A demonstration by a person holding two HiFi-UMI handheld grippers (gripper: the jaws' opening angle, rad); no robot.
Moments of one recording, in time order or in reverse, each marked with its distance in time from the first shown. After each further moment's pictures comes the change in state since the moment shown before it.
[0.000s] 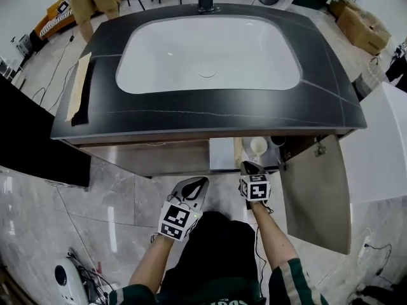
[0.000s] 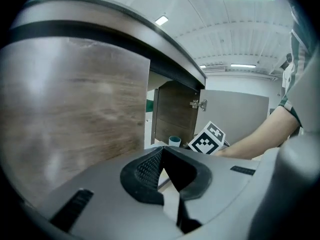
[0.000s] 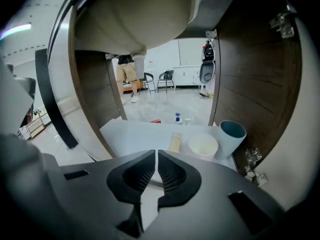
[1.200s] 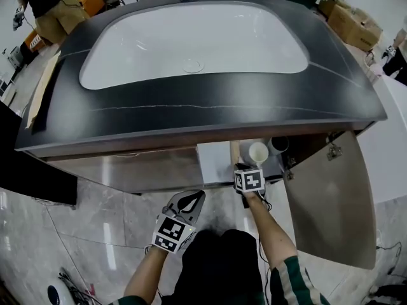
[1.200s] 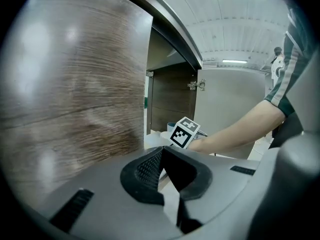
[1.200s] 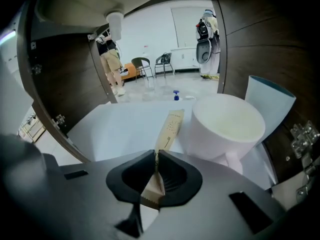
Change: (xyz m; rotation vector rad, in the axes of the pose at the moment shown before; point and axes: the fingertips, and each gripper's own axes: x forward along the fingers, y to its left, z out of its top) left arm 0.057 0.012 -0.086 0.043 0.029 -0.086; right arm 0.122 -0.038 -0.059 0.074 0.158 0.017
